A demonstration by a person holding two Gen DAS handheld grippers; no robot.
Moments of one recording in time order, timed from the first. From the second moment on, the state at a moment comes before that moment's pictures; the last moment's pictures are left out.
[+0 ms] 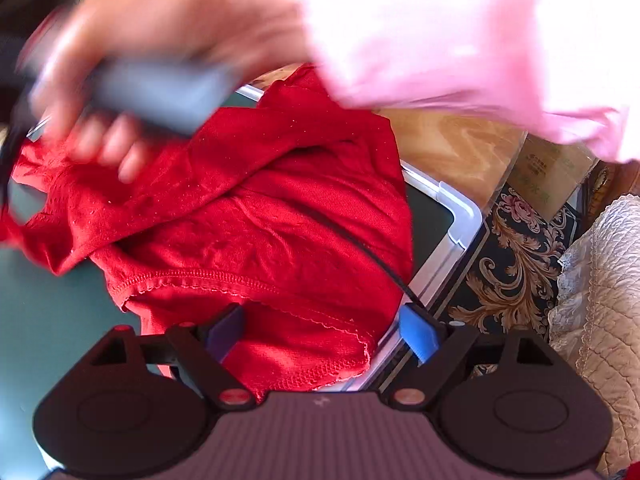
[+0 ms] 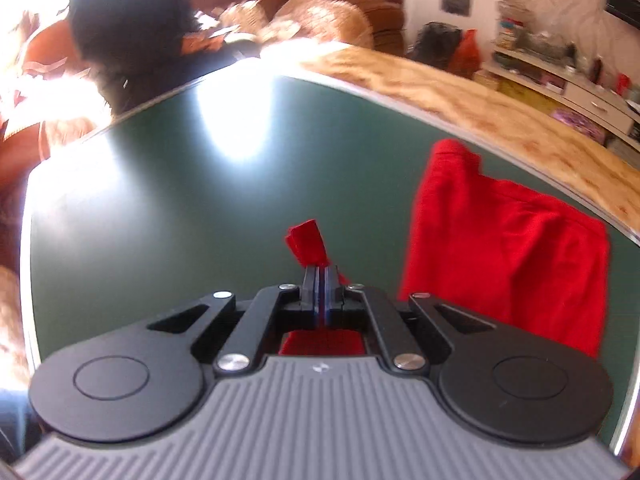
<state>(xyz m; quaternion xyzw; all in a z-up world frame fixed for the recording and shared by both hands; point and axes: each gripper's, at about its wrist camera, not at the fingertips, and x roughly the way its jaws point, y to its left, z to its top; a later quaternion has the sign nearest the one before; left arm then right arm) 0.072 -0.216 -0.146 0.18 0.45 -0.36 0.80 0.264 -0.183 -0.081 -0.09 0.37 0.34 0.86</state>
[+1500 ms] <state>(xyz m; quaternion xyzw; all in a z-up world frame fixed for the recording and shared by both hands) 0.068 -0.225 -0.147 0.21 0.45 -0.35 0.79 0.243 -0.719 -0.218 0.42 0.30 -0.10 0.85</state>
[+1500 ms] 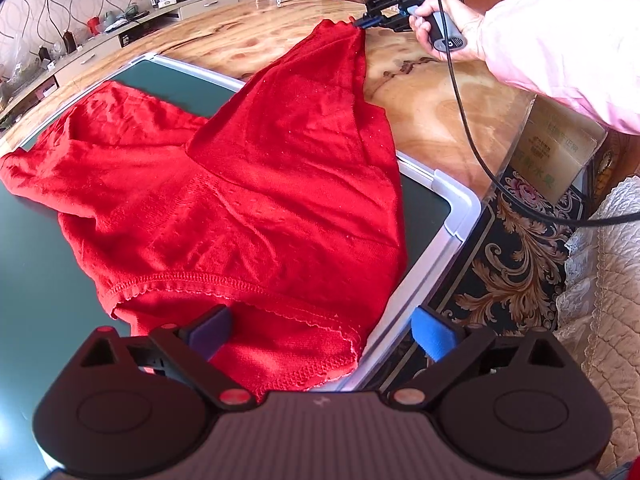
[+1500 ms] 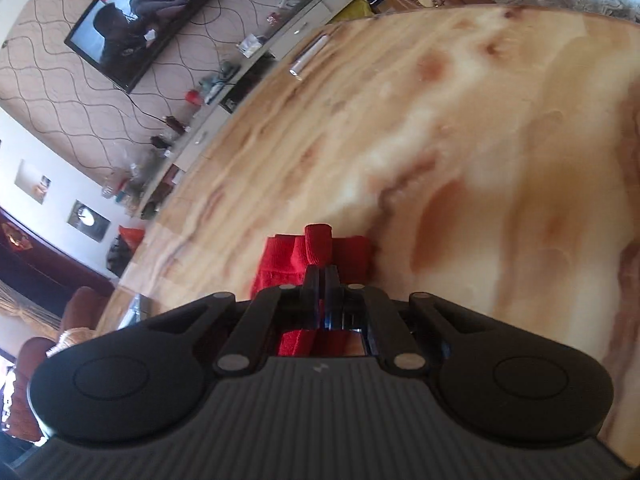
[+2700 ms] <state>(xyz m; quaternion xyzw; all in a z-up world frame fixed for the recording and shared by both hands) 0.075 -0.217 -0.145 0.17 0.46 -0.36 0.79 0.206 -0.611 -0.171 0.36 0.41 -0.09 0.83</state>
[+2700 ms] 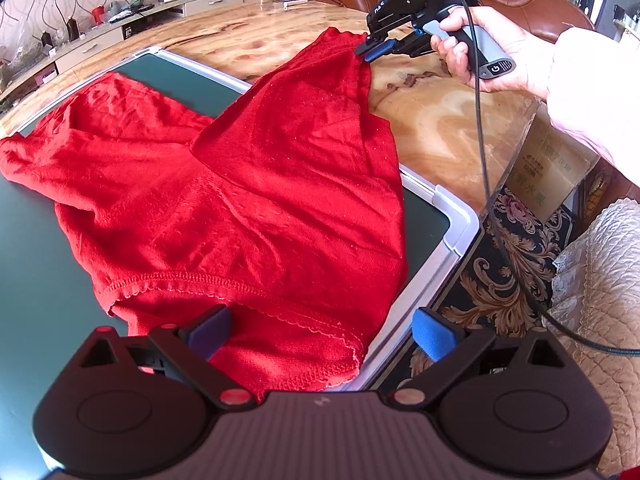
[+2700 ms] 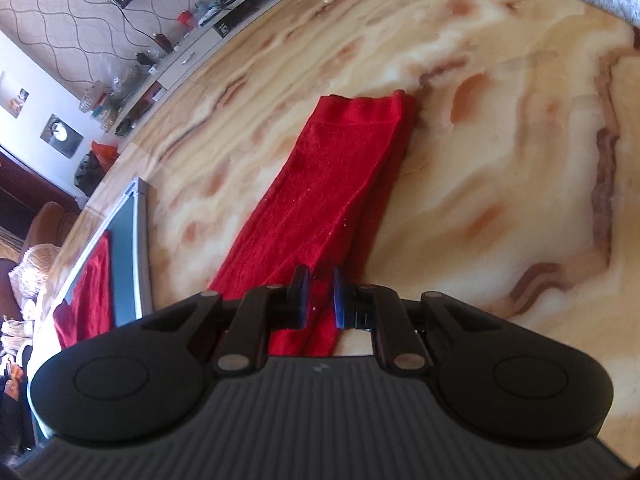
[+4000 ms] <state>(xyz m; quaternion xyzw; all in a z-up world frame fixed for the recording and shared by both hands) 0.084 -0.204 -0.133 0.13 0.44 -0.36 0.81 0.173 -0.557 -0.153 0.32 0.47 -0.10 0.82</state>
